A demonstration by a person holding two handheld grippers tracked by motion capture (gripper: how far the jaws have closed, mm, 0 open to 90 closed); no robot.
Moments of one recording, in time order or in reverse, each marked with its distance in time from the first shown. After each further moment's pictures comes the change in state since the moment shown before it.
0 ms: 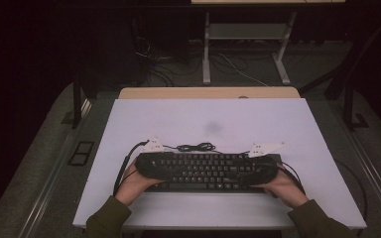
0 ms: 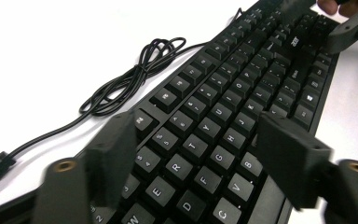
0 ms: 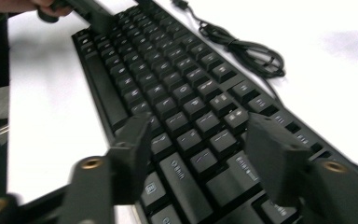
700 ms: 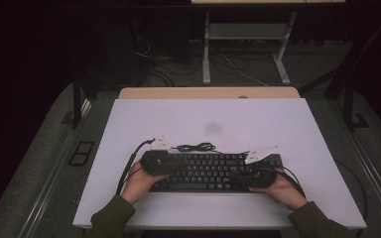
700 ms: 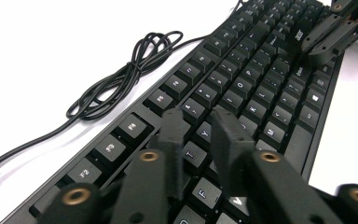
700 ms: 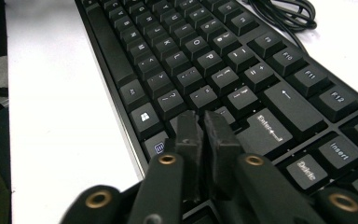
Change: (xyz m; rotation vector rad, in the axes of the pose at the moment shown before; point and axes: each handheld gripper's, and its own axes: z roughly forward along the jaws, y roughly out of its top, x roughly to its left) left arm 0.001 0.008 0.013 0.046 -0.018 -0.003; right arm 0.002 -0.012 0.006 0.134 0.039 -0.018
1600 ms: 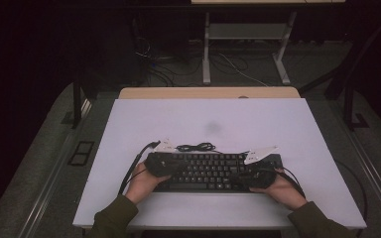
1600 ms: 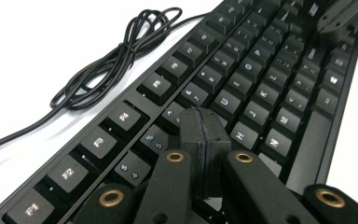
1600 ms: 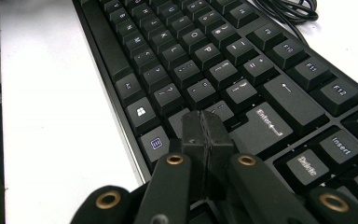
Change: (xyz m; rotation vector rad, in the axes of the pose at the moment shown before) left arm 0.000 -0.004 0.017 0.079 0.005 0.035; right arm -0.001 -0.002 0.003 0.022 -0.005 0.007
